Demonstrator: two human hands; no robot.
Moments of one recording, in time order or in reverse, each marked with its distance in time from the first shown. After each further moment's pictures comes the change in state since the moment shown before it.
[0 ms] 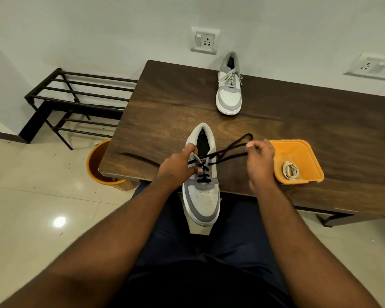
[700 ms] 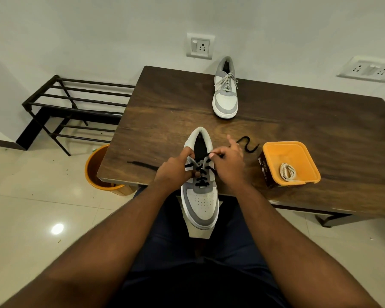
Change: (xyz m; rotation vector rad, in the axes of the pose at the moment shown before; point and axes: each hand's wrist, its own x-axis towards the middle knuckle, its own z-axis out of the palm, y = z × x) left_hand 0.003 -0.004 -0.001 0.004 -0.018 0.022; right_hand -0.016 -0.005 0.035 -0.389 -0.306 -0.182
